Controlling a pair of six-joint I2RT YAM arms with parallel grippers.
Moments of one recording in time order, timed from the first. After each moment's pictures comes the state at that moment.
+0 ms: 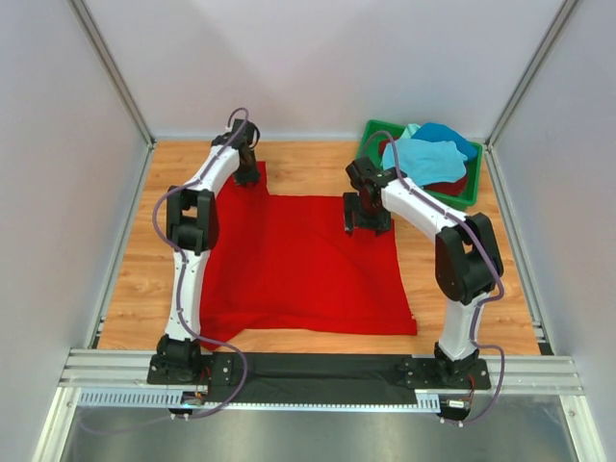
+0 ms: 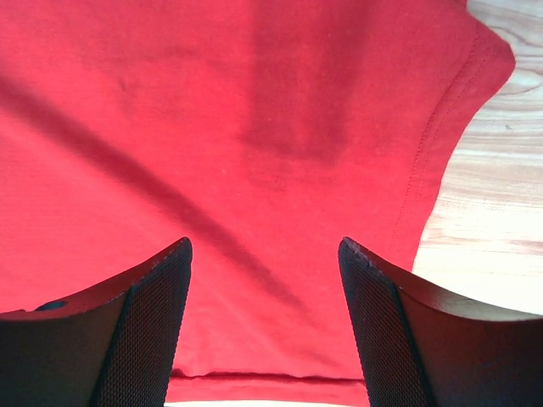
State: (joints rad) left arm -0.20 2.48 2.21 -0.81 -0.13 -0.39; right arm 0.48 1.91 1.53 -0.89 0.10 0.44
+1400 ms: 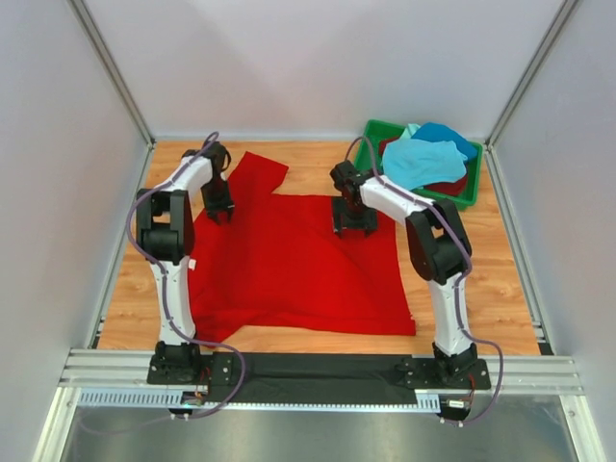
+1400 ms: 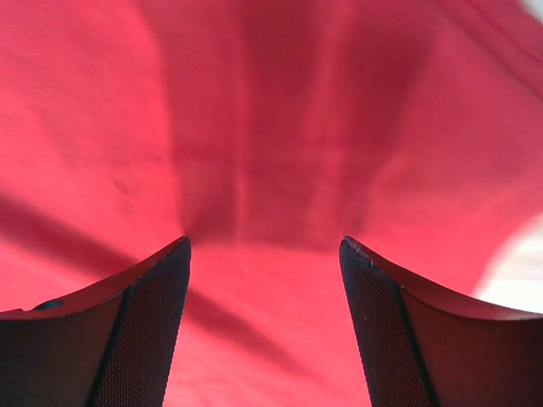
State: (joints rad) left arm -0.08 2.21 1.75 -0.96 -0.09 -0.36; right arm 0.50 2.13 1.66 -0.87 0.13 0.43
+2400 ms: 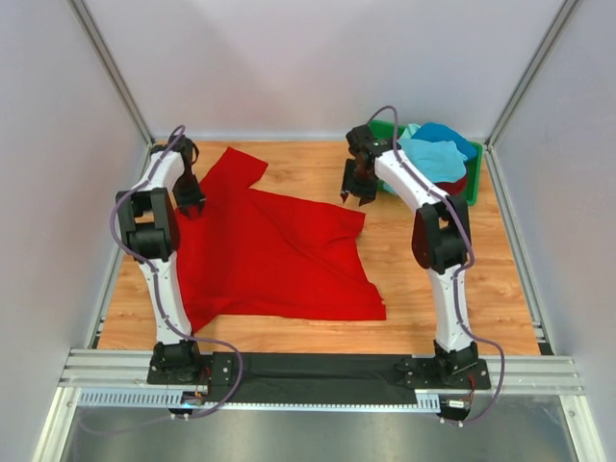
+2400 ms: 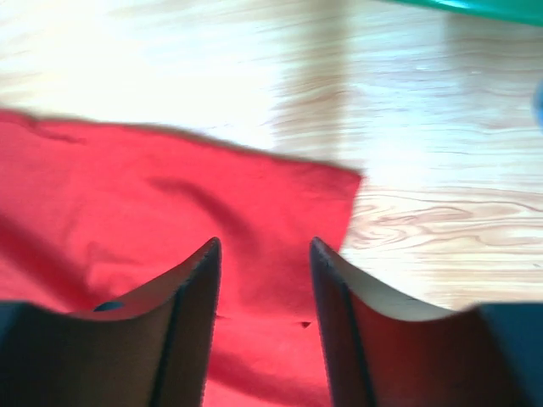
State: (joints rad) left arm 0.09 2.25 1.87 -1.03 -0.13 -0.32; right arm 0.40 2.25 2.05 -0.98 0.02 0.55
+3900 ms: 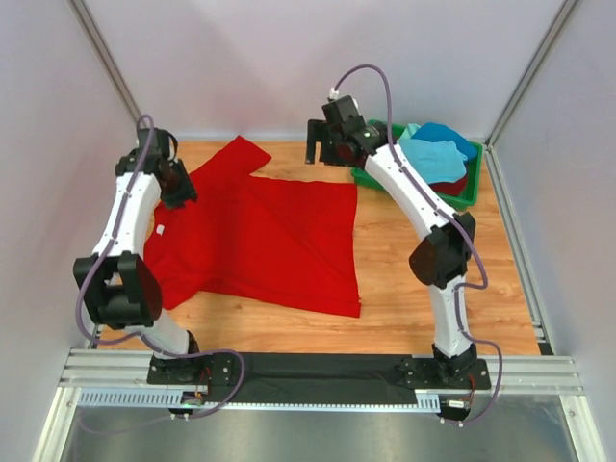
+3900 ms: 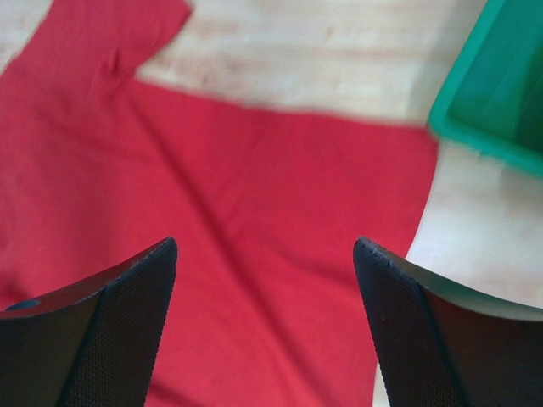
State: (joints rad) left arm 0.10 1.67 1.58 -0.92 0.02 -0.37; right arm 0.53 2.19 2.32 -0.86 0.14 0.46
